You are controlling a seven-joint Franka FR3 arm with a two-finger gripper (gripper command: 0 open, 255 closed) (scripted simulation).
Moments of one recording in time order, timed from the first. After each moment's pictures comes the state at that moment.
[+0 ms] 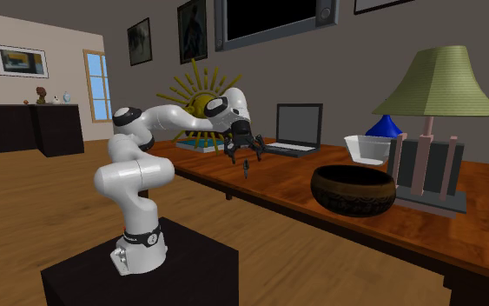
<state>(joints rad) -0.28 -1.28 1.04 -2.45 0.34 1.86 1.17</state>
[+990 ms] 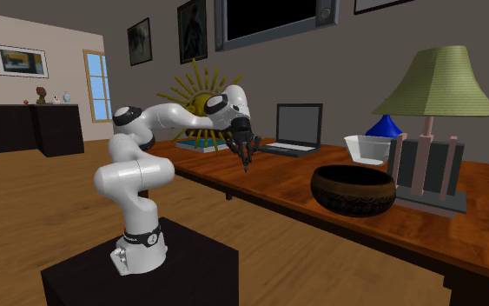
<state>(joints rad) -0.29 -1.28 1.02 -2.43 0.31 1.84 1.16</state>
